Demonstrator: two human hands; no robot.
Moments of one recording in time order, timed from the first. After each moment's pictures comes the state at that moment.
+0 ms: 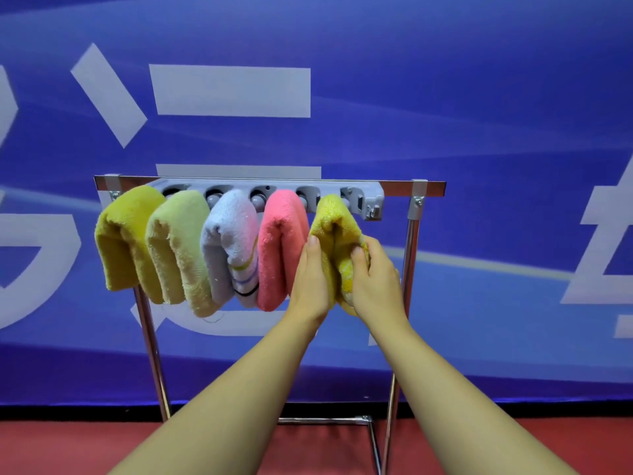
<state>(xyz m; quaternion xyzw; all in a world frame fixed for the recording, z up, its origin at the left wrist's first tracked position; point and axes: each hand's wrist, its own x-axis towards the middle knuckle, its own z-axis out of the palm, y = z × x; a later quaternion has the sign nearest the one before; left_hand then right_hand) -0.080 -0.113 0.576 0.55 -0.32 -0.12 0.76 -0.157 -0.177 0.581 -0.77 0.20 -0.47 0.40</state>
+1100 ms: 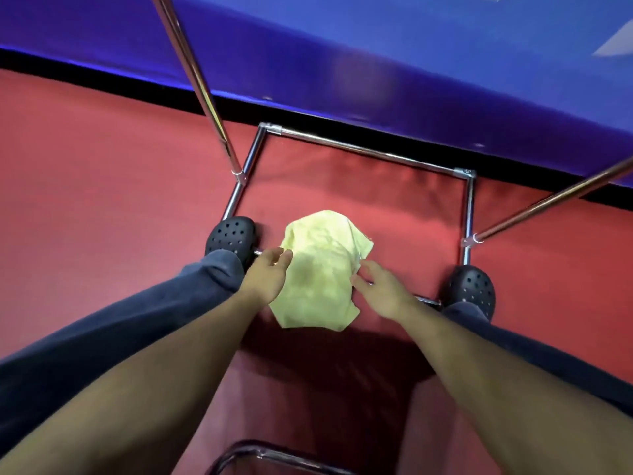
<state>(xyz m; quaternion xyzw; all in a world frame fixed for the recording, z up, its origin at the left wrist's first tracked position) 0.021 0.101 0.012 0.83 0.03 -0.36 0.42 -0.097 -0.105 0.025 -0.82 0.32 0.24 0.42</state>
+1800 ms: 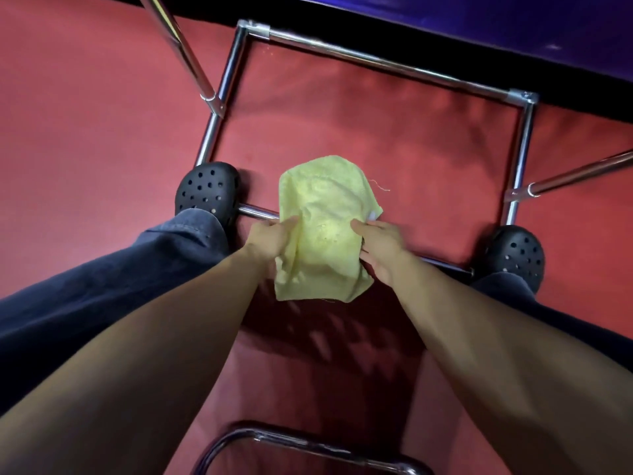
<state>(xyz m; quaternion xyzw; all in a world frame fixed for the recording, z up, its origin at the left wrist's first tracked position) 0.046 0.076 -0.113 0.76 0.22 -0.40 0.46 -0.049 -0.100 -0.086 -0.49 0.54 0.13 0.67</state>
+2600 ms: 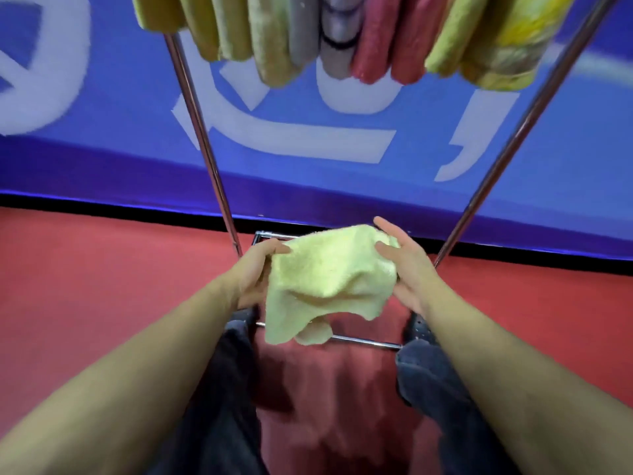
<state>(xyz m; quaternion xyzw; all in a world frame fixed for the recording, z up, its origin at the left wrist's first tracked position) -0.005 0.107 0.288 0.58 -0.02 -0.48 0.66 -0.154 -0.109 0.308 -0.51 0.26 -0.13 0.81</state>
